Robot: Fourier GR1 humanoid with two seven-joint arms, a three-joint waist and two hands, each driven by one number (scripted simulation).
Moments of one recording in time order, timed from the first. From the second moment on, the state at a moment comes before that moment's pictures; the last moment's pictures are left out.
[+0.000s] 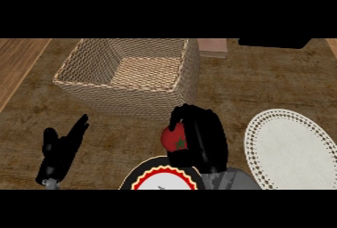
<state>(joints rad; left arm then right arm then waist) 0.06 0.26 -0.08 -1.46 0.11 0.02 0.25 -0.33 -0.01 0.60 -1.69 0.98 -0.13 0.67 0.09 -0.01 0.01</state>
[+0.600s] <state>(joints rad) 0.05 0.26 -0.09 -1.45 0.10 0.02 0.27 -0.70 -0.01 0.63 -1.73 1.07 -0.31 1.09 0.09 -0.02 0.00</state>
